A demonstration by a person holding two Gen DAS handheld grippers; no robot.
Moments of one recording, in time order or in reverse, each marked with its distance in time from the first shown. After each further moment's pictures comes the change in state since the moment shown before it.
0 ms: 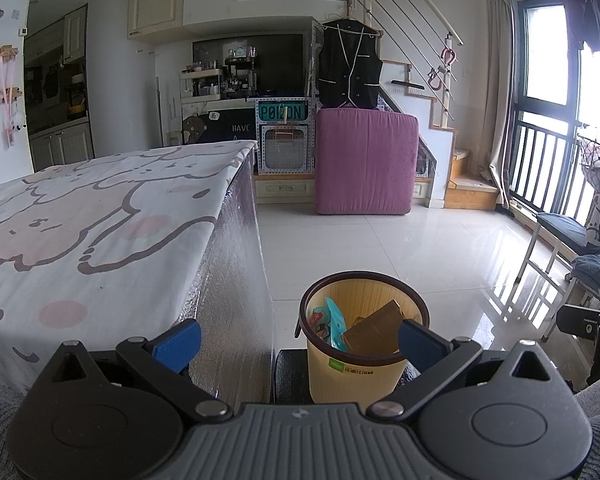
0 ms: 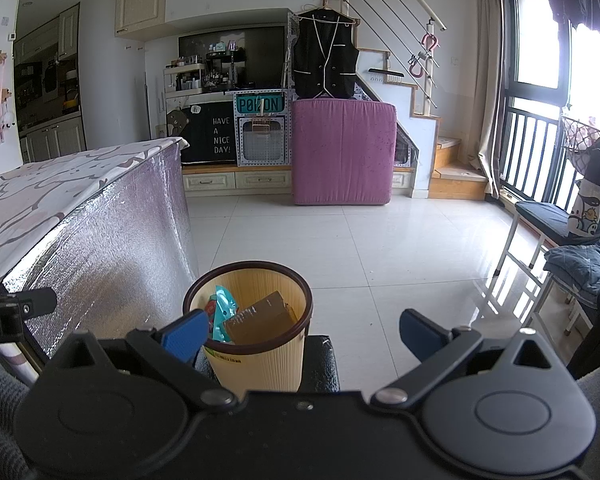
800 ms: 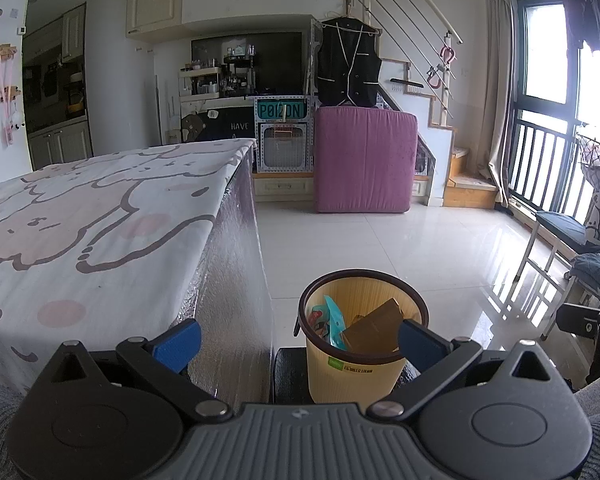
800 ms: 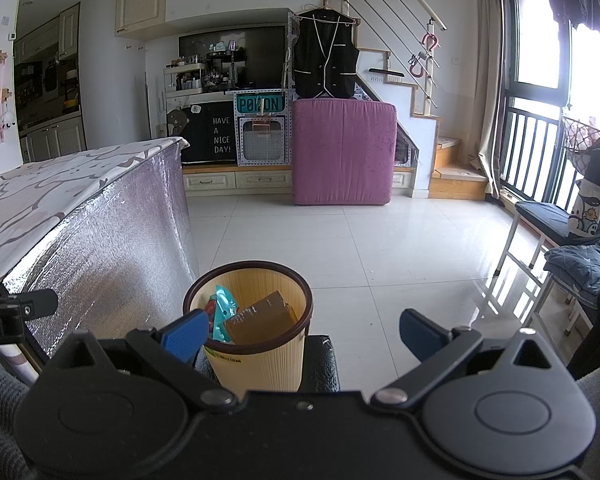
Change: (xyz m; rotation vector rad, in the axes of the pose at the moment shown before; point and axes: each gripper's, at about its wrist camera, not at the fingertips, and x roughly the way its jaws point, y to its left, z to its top) left arm 0.000 0.000 -0.003 0.000 0.005 -0.004; right arm 0.000 0.000 0.000 0.001 0.000 0.000
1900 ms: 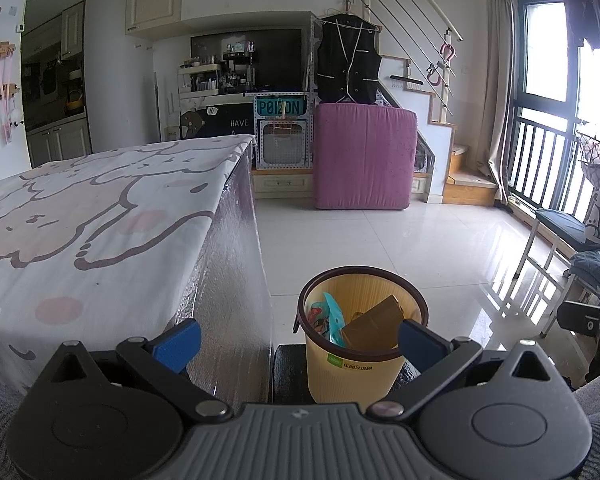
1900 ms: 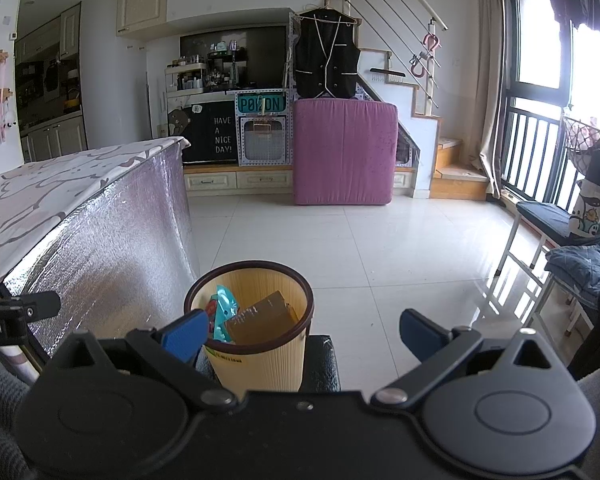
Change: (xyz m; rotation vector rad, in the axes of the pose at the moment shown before) left arm 0.001 -0.001 -0.004 0.000 0.007 -0.002; right arm 0.001 0.002 -0.001 -0.001 -0.001 -0.001
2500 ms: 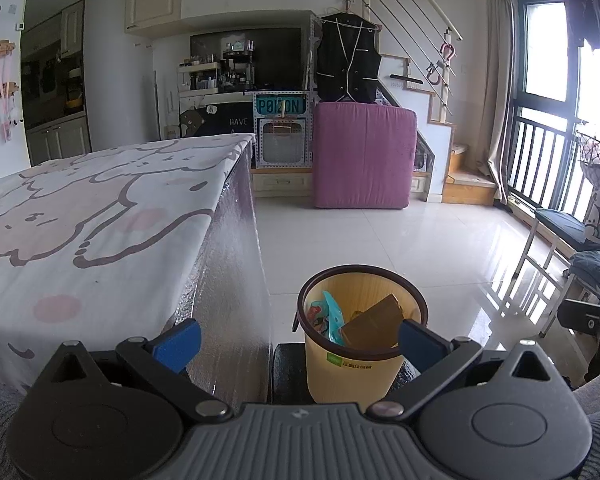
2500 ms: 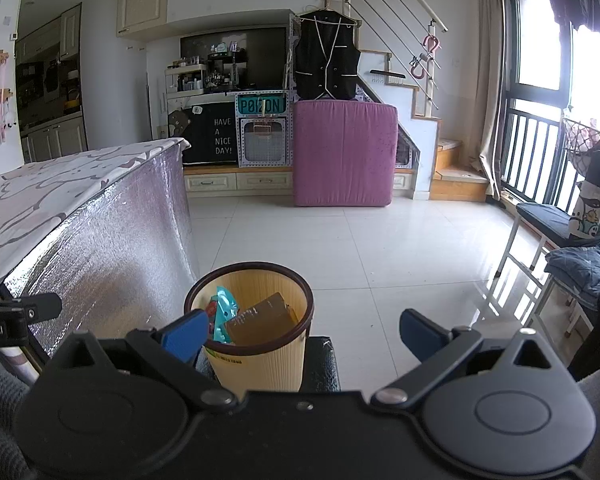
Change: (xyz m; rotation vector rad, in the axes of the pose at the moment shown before) left arm -0.001 -0.001 0.000 0.001 0.002 -0.001; right arm 0.000 0.000 0.000 -0.001 -0.001 0.000
